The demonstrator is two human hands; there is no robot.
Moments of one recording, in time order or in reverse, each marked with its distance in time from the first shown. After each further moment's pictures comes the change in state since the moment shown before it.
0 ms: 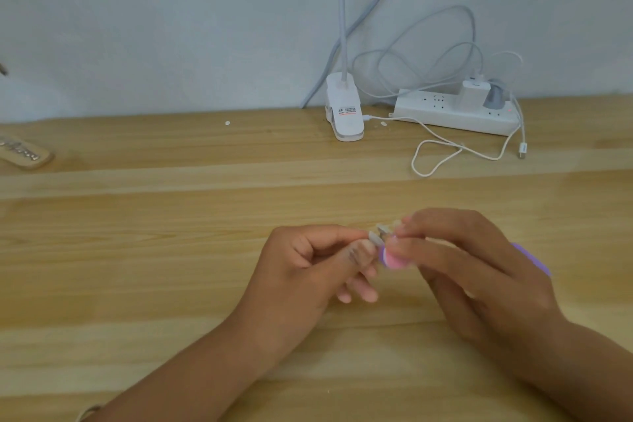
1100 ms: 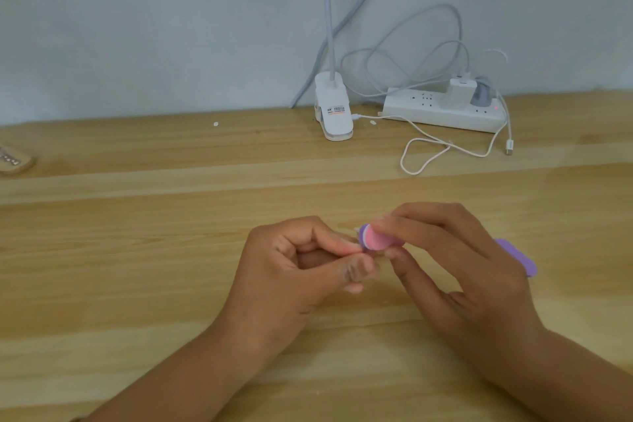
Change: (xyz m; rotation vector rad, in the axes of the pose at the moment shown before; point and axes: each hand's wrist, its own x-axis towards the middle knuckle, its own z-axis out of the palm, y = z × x) left_hand 0.001 -0.001 0.003 -0.112 0.077 0.088; right_hand 0.008 -0.011 0.006 0.014 0.092 0.187
